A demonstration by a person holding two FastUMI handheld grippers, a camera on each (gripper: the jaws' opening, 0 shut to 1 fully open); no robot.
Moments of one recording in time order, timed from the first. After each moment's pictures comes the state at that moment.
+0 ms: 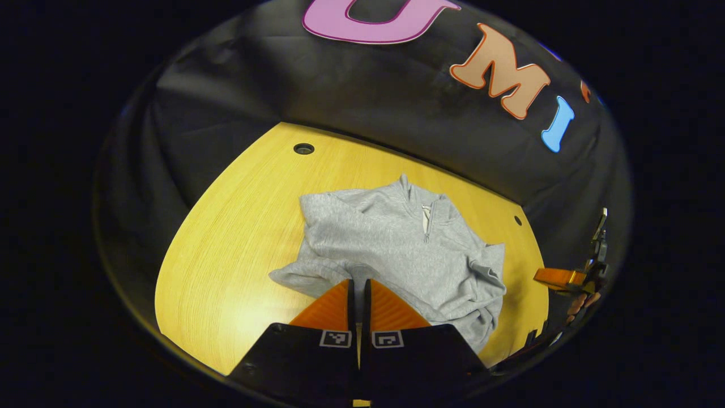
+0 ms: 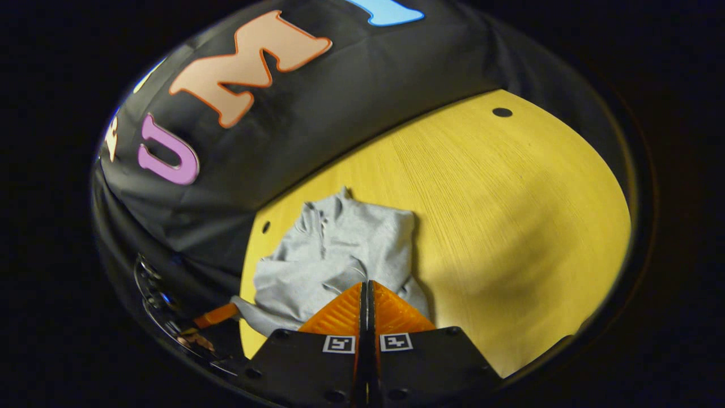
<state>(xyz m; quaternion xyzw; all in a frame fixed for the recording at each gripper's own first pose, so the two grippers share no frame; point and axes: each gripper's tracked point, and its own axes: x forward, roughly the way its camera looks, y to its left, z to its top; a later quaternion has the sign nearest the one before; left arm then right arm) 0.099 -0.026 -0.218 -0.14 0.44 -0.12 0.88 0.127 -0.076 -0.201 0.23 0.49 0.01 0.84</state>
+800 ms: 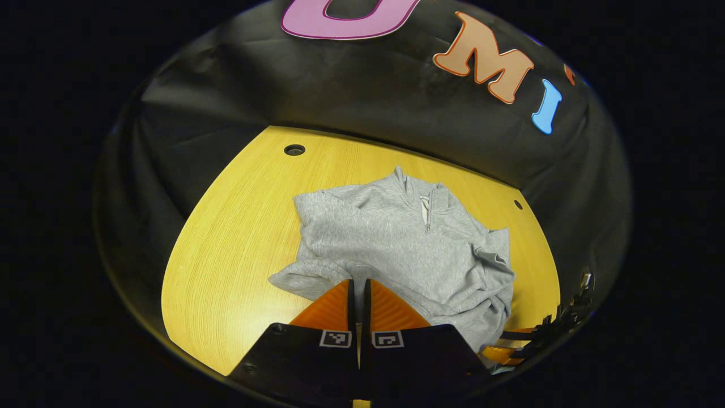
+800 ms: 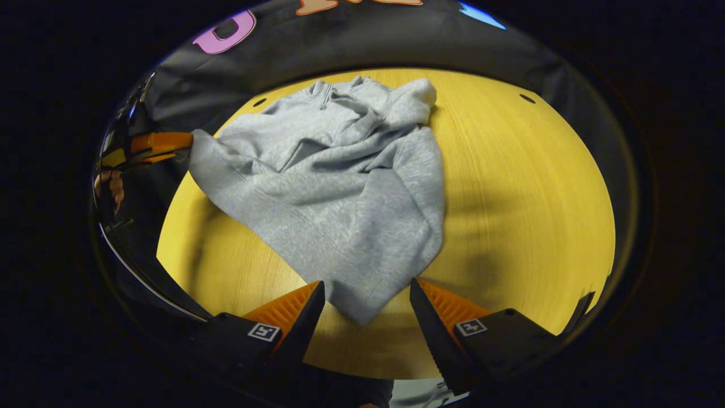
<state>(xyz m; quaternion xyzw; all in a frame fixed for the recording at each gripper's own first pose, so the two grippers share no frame) 0.095 -0.022 -0.228 -0.10 0.44 -0.14 0.88 -0.038 -0.034 -0.293 -0.01 0.59 0.05 0.81</state>
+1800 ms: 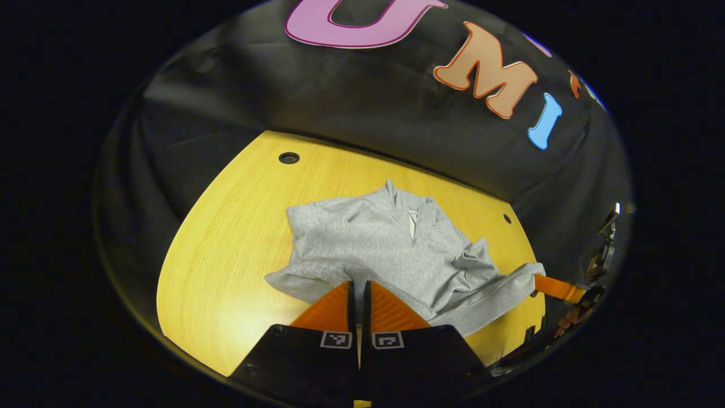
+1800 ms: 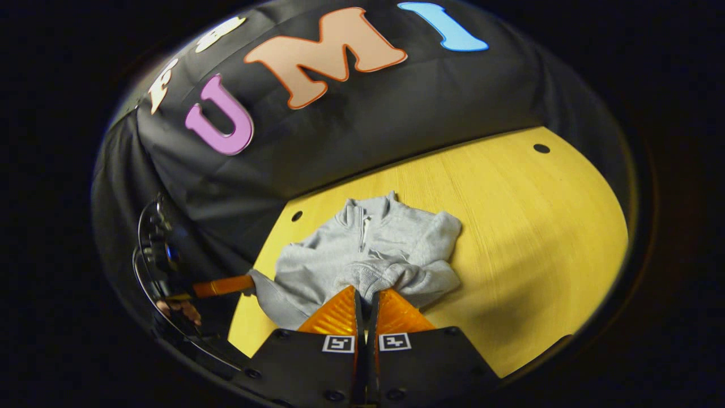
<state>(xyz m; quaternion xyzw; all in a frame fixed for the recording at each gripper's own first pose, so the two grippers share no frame) 0.122 -0.030 -0.203 -0.15 0.43 -0.14 0.88 0.165 -0.007 -0.149 0.23 0.40 0.07 0.88</state>
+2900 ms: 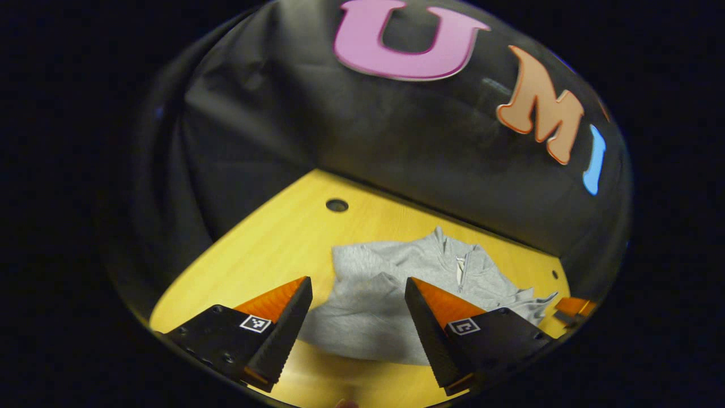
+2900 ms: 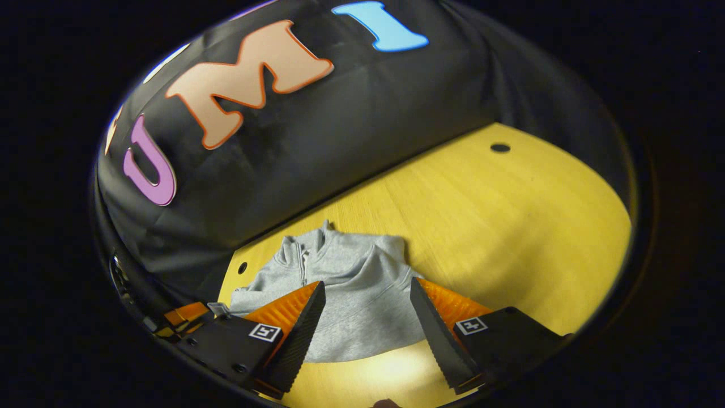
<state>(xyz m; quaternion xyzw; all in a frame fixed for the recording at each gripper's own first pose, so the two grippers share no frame) 0.193 0.023 -0.184 -0.08 0.28 0.00 0.96 0.222 -0.089 -0.170 0.19 0.31 -0.06 0.93</state>
